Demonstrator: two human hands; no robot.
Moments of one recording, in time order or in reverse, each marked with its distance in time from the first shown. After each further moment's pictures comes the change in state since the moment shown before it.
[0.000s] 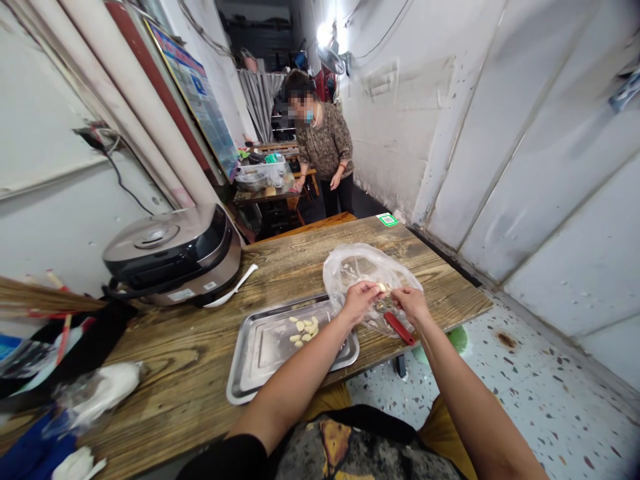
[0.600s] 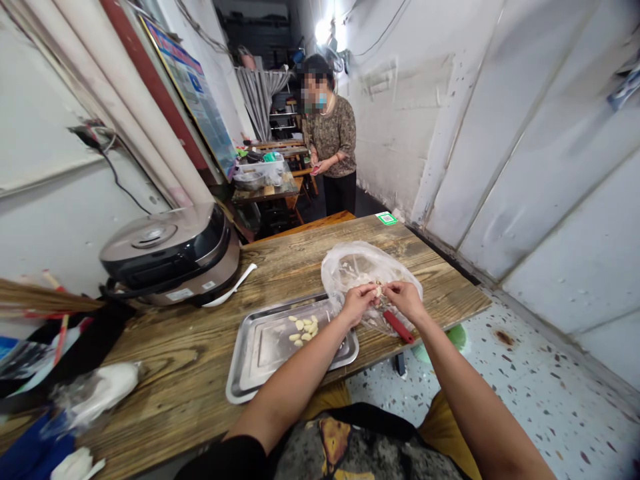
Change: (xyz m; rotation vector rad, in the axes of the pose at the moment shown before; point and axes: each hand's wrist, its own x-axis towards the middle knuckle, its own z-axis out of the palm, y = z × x) left_hand -0.002 -0.011 -0.009 0.056 0.018 -0.053; right_hand -0.006 -0.018 0.000 -0.316 -0.122 -0.342
